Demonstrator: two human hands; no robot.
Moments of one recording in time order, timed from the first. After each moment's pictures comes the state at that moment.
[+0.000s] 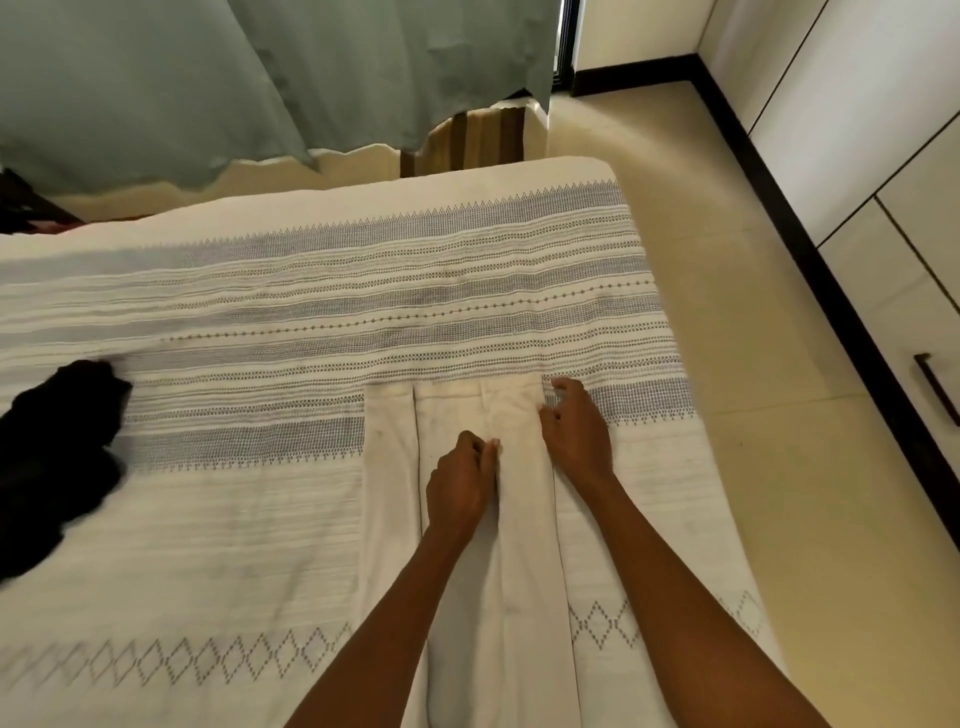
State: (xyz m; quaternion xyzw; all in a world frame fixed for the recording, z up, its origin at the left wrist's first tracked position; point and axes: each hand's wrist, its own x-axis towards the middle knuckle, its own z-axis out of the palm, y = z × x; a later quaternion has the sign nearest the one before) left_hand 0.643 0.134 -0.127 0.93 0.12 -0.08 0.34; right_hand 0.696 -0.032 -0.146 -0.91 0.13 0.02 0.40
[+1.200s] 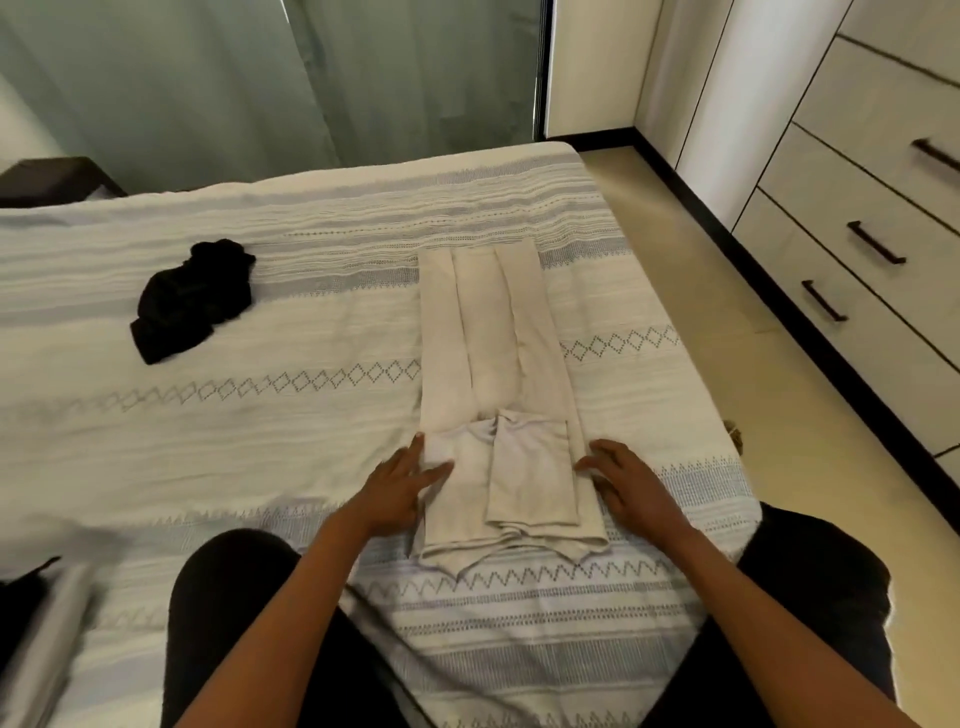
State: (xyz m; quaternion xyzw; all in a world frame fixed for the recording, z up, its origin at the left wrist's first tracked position) left_hand 0.233 0.330 -0.140 0.94 -0.22 -0.23 0.05; right_hand 0.193 -0.071 -0.176 -0.94 -0.18 -0.07 0.29
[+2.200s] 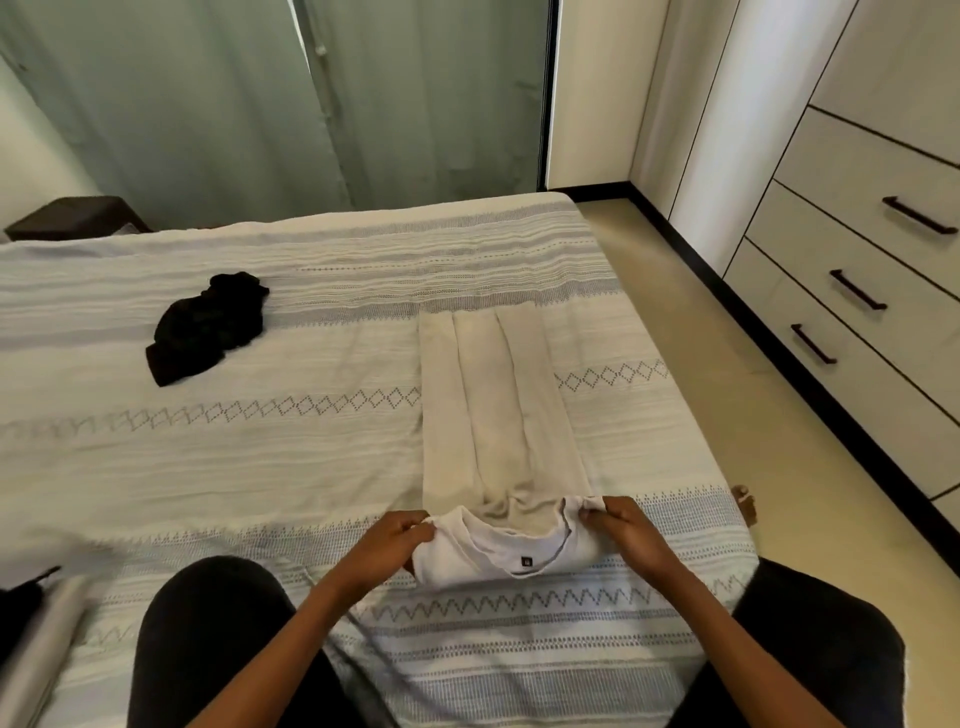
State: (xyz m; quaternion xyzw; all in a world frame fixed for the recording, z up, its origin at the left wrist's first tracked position) left_hand 0.164 0.298 -0.084 0.81 0.03 -0.24 0.54; right_hand 0.164 -0.050 -0.122 -0.78 0.01 0.13 0.61
